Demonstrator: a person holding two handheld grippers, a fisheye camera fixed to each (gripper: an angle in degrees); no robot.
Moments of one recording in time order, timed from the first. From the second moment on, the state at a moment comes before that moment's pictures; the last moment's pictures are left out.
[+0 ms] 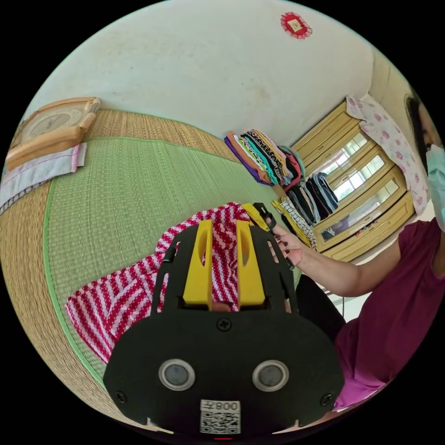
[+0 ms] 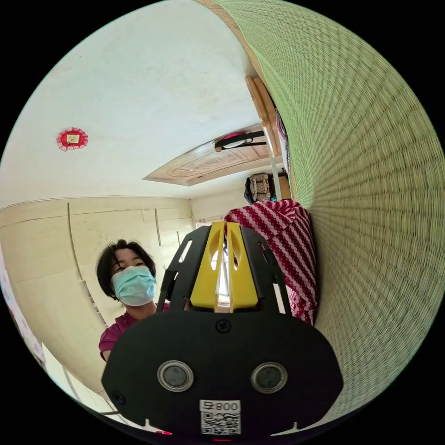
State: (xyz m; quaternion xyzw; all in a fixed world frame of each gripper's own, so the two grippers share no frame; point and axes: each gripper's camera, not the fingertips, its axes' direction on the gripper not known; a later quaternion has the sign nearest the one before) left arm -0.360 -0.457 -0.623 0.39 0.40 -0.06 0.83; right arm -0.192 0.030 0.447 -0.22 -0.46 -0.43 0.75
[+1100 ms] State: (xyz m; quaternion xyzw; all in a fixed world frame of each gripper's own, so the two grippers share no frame) left arm -0.322 -0.434 -0.624 0.40 0.28 -0.02 0.87; right arm -0.249 0.150 0.405 0.01 -0.09 -0.59 0.81
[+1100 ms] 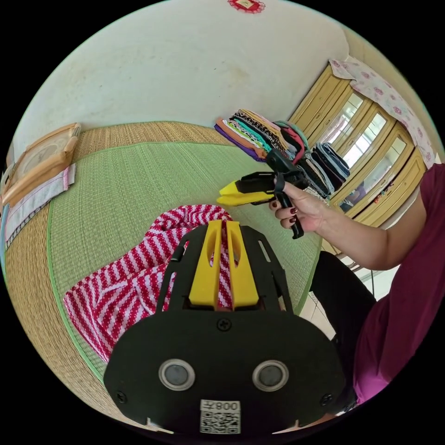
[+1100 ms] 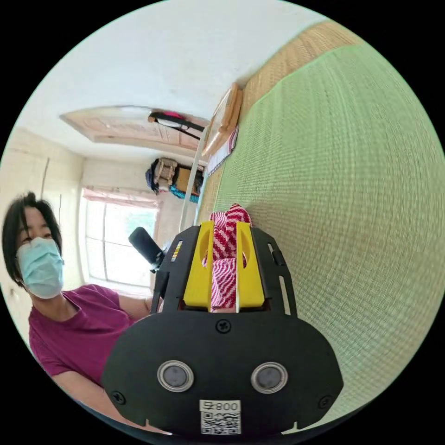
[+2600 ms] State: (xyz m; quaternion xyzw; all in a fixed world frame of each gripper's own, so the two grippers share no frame) left arm -0.406 -0.424 -0.589 0.41 0.32 -0.06 0.85; right arm -0.182 0.056 0.395 -0.08 -0.34 -0.41 0.84
